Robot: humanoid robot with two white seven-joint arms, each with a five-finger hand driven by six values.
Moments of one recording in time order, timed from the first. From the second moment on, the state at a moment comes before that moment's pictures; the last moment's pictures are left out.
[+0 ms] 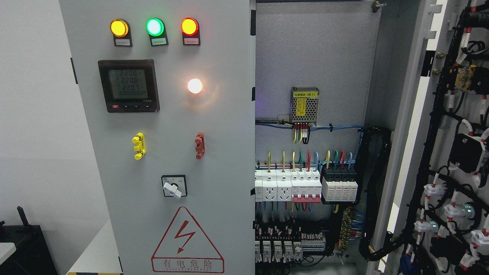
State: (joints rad) left arm 0.07 -0.04 0.13 0.05 -0.15 -0.22 -0.20; right arm 0.64 0.00 0.20 -1.86 -0.10 -0.50 0.10
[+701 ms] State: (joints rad) left arm 0.07 -0.04 0.13 0.05 -0.15 -0.22 -0.20; right arm 0.36 0.00 0.24 -1.84 -0.10 -0.36 0.10
